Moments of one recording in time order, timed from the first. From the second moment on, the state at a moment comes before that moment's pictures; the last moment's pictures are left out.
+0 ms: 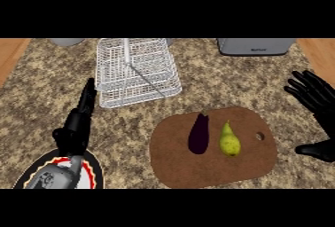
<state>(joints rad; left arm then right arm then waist) -0.17 0.33 -0.33 -1.51 0.16 0.45 -0.03 -0.12 -0.52 -0.09 -1.57 -0.62 0.36 0.09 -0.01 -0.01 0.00</state>
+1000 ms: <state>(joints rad) -0.20 0.29 -0.34 -1.51 0.12 0.43 0.02 -0.63 -0.67 0.34 -1.87 -0.21 0.42 0.85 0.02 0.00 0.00</state>
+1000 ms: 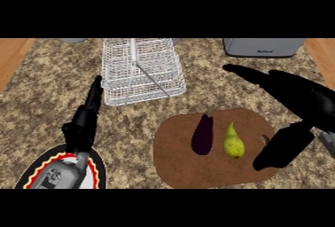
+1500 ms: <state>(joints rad) -0.18 0.27 -0.31 -1.52 0.09 0.42 0.05 -0.77 -0.55 0.44 -1.78 -0.22 0.43 0.98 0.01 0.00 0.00</state>
